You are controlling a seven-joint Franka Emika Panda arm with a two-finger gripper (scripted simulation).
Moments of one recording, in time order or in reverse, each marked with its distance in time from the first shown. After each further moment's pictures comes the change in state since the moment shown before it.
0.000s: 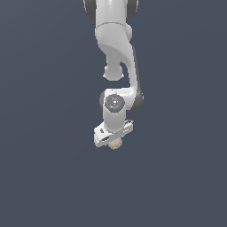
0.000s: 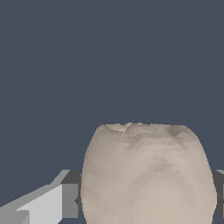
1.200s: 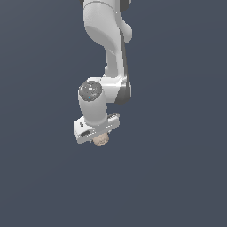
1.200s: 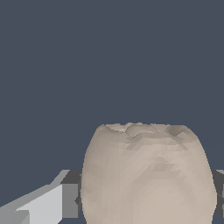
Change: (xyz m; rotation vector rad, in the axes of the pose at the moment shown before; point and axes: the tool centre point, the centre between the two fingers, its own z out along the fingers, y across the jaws) arm -0.025 0.066 -0.061 0.000 0.000 -0.001
